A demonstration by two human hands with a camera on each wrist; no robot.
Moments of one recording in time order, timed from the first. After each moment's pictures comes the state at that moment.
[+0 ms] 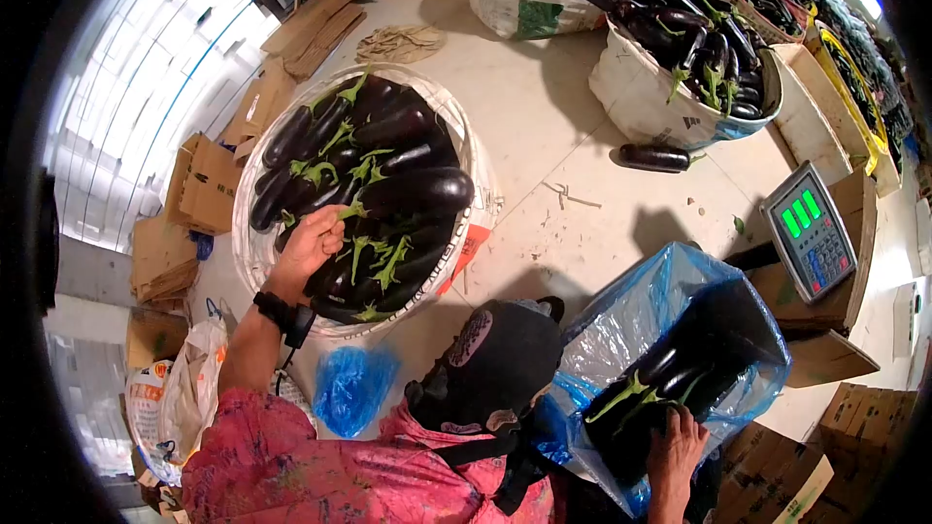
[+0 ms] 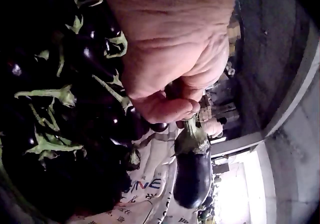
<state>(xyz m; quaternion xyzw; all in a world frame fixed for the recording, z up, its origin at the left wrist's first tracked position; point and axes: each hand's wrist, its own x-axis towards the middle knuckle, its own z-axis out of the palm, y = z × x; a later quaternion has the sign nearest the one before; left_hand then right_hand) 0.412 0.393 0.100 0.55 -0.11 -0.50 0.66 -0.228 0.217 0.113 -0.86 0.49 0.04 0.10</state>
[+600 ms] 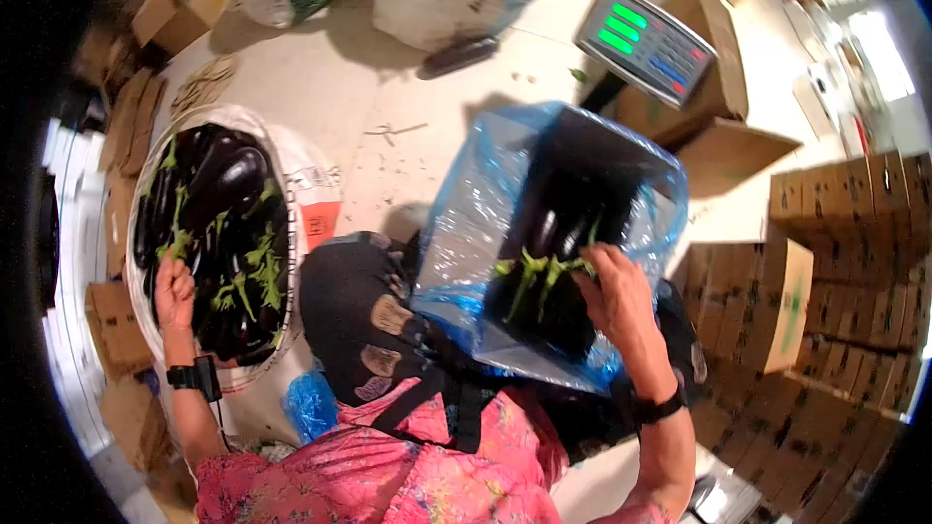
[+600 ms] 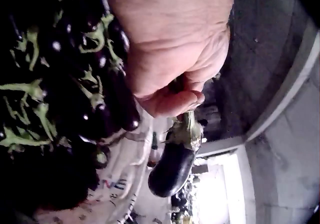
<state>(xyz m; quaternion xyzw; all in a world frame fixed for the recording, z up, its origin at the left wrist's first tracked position) 0.476 0.396 0.094 0.46 -0.14 -0.48 0.73 -0.215 0.196 0.156 -0.83 0.50 -0.13 0.19</state>
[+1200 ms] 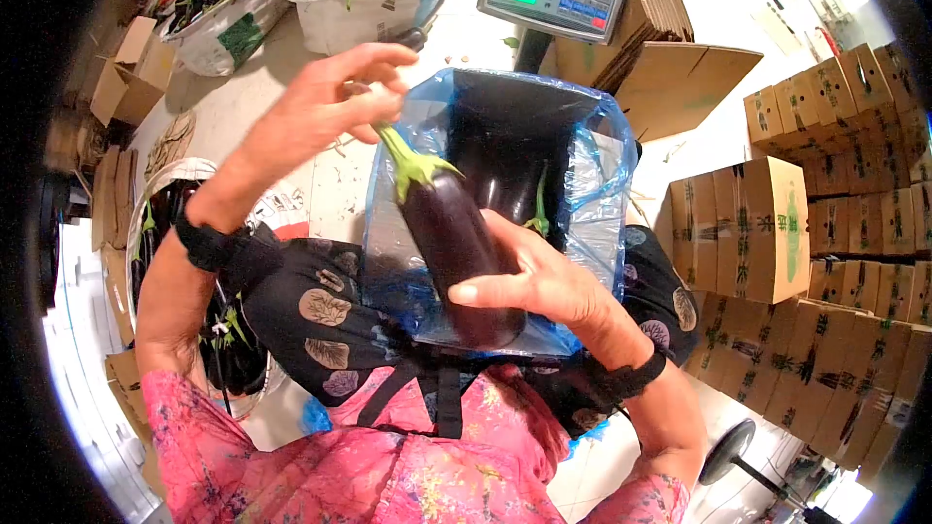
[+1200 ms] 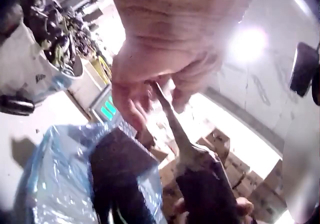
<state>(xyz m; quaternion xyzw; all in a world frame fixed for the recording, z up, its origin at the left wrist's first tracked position) 0.071 0.093 0.240 0.41 -0.73 -0.46 0.30 -0.186 0.205 0.215 -0.44 0.39 -0.21 0.78</state>
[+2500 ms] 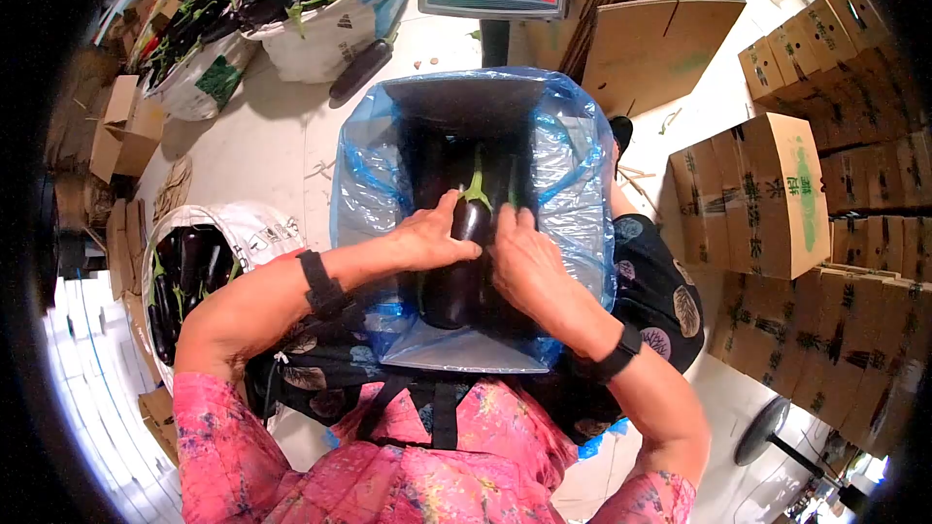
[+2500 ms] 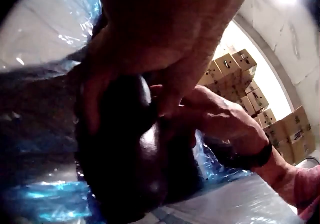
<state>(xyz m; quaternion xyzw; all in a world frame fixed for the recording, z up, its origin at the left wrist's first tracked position) -0.051 0.139 0.099 0.52 -0.70 -0.48 -0.12 -0.229 0.212 0.112 -0.72 0.62 -0.06 0.30</state>
